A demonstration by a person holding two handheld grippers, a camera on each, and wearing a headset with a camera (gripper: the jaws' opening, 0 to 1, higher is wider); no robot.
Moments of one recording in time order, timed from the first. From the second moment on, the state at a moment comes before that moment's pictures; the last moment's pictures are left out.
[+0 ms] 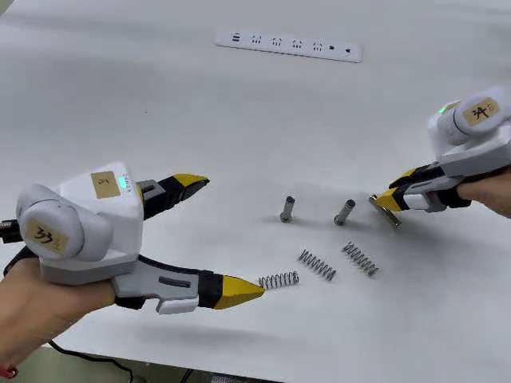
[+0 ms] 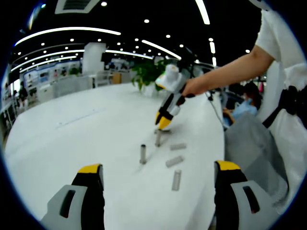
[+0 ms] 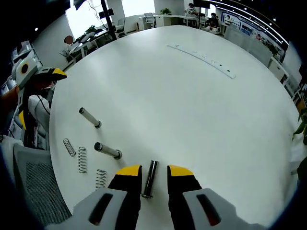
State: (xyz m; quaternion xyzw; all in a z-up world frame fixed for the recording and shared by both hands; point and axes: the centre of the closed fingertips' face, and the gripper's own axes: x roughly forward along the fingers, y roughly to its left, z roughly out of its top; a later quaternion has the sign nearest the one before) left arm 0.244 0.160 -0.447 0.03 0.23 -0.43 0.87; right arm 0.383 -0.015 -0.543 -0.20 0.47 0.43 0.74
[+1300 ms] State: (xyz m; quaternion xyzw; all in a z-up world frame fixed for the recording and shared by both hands) left arm 0.244 0.162 -0.452 0.02 0.24 -0.43 0.87; right arm 0.375 -0.005 -0.554 -0.26 0.49 0.41 0.72
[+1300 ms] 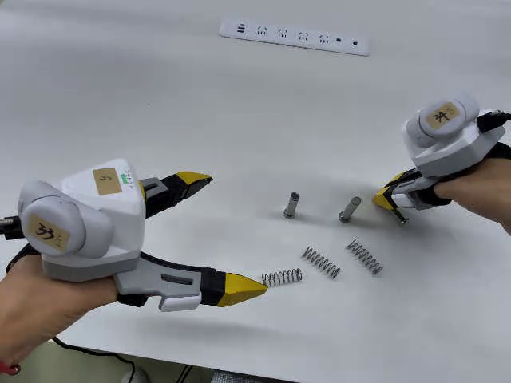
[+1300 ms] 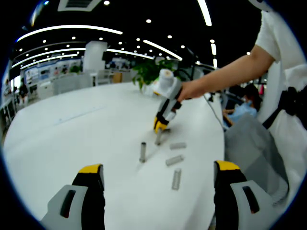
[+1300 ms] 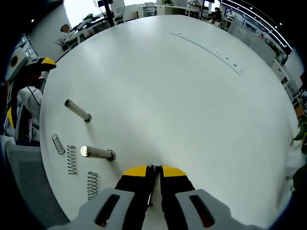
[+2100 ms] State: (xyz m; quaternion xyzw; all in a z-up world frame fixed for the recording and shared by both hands) left arm 0.243 0.159 -0.449 0.02 0.24 -0.44 0.87; right arm 0.367 -0.003 -0.541 -0.26 0.47 0.43 0.73
